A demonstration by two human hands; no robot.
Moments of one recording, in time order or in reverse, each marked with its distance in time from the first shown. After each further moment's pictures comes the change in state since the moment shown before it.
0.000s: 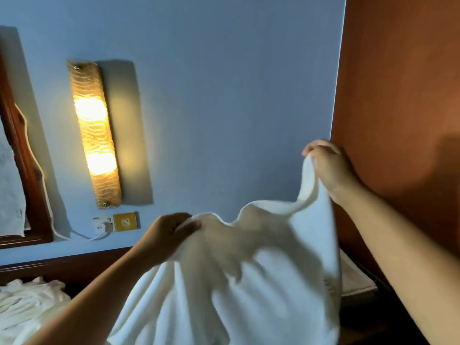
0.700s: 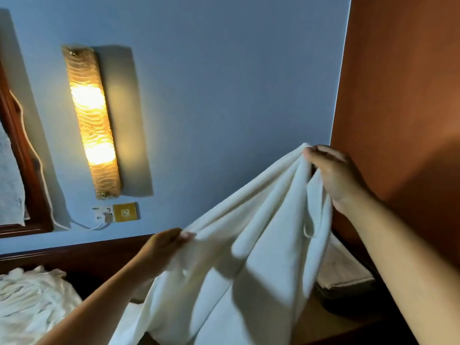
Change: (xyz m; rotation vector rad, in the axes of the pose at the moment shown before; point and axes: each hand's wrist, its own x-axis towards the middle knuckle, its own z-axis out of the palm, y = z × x) left_hand -0.024 -0.052 0.020 -0.159 -0.047 -0.228; right_hand -0.030 0.020 -0.002 0.280 -0.154 -0.040
